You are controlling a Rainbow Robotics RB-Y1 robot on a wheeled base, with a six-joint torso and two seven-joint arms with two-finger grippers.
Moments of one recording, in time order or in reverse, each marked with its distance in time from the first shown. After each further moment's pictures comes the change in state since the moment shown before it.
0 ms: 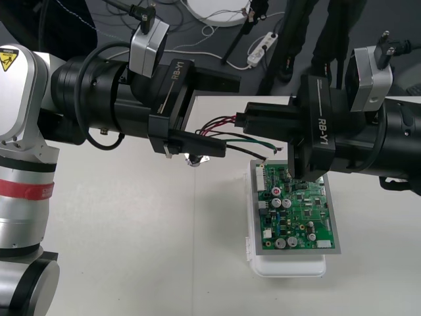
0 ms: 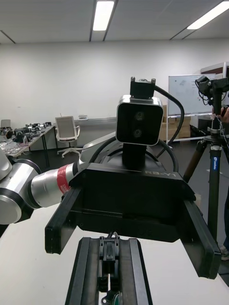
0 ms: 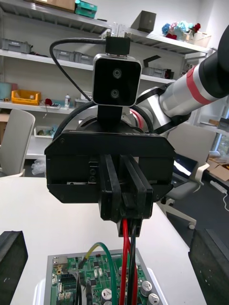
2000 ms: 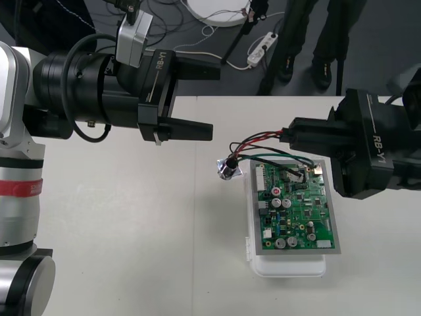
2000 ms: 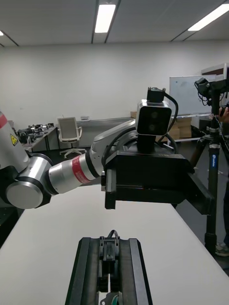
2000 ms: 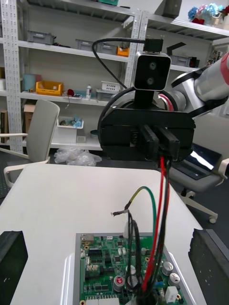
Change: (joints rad) right arm 0.193 -0.070 -0.163 0.000 -0.077 -0.158 0.060; left arm 0.000 0.009 0.076 0.000 -0.069 -0.002 0.007
